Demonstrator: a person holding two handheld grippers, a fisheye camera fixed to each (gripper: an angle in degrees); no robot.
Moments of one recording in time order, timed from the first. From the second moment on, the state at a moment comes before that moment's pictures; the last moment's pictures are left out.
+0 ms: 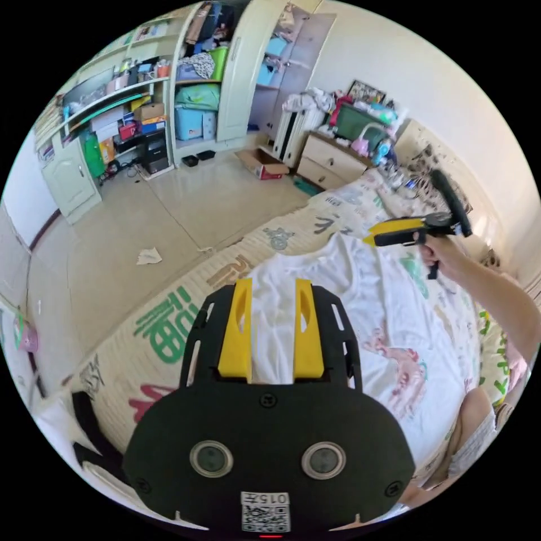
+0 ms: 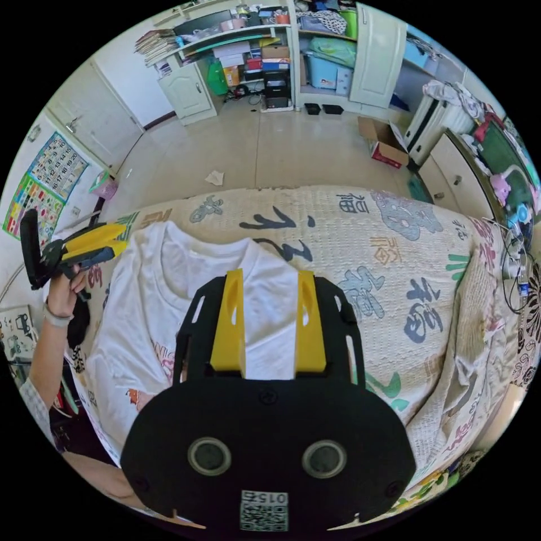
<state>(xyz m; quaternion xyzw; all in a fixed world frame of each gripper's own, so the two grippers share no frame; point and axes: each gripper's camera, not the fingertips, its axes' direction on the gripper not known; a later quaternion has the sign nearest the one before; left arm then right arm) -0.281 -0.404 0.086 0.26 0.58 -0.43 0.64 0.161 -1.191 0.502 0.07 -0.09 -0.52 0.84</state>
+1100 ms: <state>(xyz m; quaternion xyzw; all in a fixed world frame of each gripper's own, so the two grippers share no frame) -0.145 -0.178 -0.131 0.43 0.47 -0.40 0.66 0.545 -0.914 0.427 0.19 -0.15 -0.61 0.75</state>
